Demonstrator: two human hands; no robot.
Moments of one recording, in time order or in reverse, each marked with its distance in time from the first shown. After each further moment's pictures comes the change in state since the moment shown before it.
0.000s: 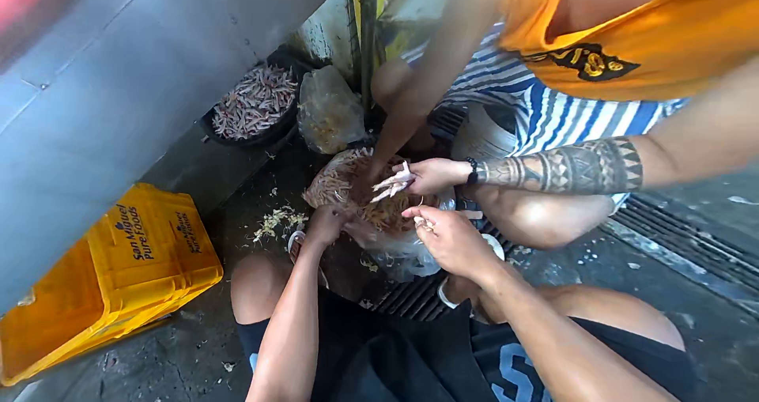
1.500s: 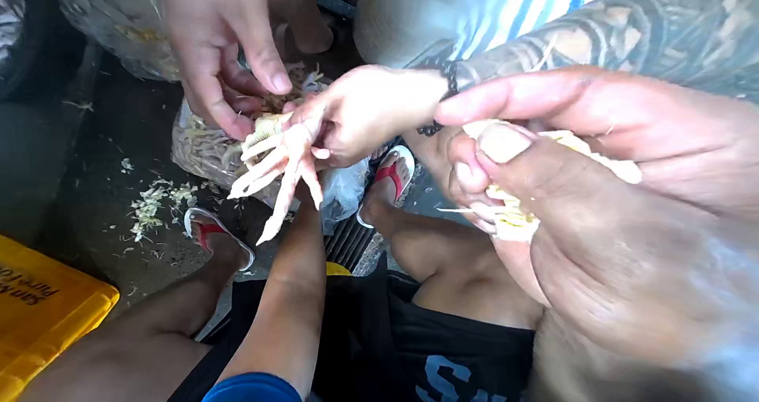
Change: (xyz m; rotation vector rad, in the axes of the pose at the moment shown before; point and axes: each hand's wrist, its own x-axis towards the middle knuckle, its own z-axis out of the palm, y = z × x) left_hand 0.133 0.066 0.251 0.324 -0.266 -0.410; right_hand 0.012 0.036 -0.104 0.561 0.501 0.094
